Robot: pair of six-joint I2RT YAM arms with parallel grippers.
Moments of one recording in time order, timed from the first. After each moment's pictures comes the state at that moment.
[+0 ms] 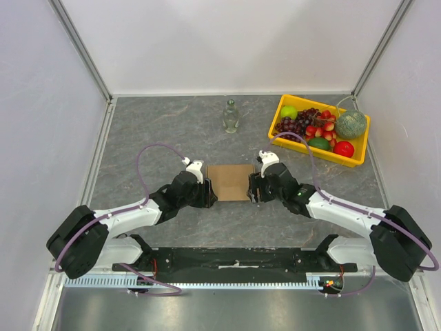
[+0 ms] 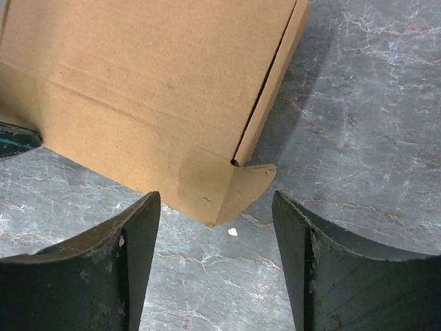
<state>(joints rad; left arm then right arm) -0.74 1.23 0.44 0.11 -0.02 -0.53 0.75 1.22 0.58 -0.07 0.10 0.40</state>
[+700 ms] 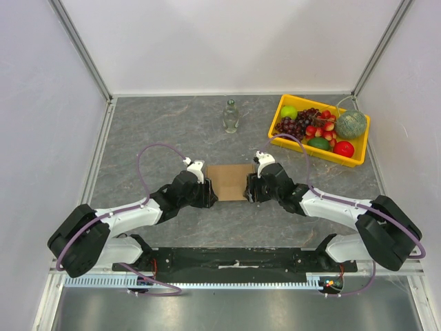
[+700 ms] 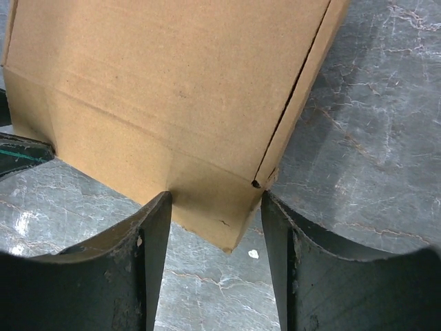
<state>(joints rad) -0.74 1.24 0.44 0.12 0.00 -0.53 0.75 1.33 0.56 0.06 0.02 0.44</state>
